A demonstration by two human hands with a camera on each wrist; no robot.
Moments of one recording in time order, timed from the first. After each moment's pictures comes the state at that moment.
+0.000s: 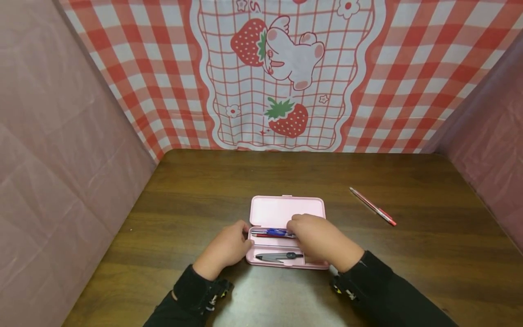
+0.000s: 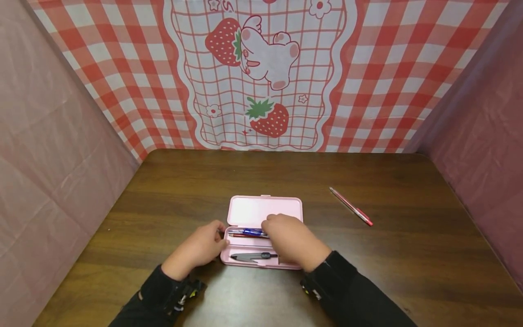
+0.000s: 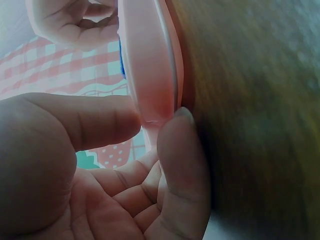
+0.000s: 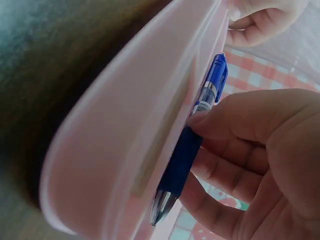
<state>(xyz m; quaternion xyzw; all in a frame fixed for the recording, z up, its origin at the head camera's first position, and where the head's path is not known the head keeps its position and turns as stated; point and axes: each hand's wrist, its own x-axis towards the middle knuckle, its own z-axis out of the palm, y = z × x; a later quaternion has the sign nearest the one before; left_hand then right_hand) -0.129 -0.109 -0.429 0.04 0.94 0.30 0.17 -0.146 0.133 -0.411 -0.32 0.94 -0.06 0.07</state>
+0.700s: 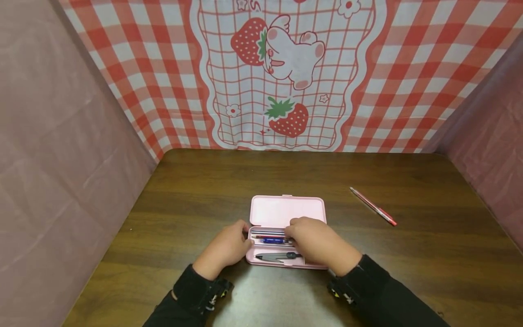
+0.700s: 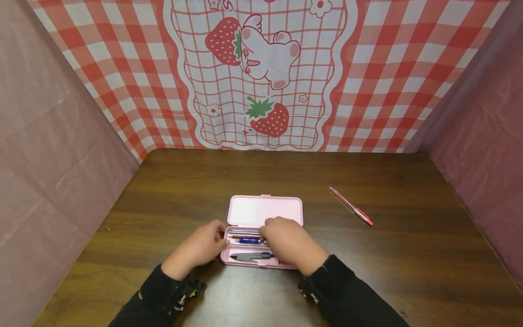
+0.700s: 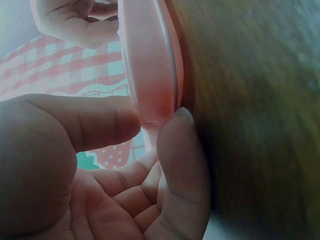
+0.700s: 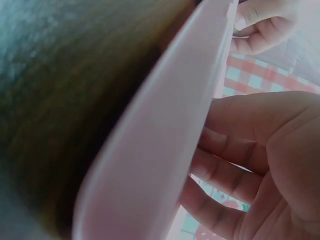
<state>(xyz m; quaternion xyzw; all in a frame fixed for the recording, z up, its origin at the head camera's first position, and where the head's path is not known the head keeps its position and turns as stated) -0.128 -0.110 -0.429 0.05 0.94 0.30 0.16 -0.142 0.129 -0.416 -0.34 0.94 -0.07 0.06</state>
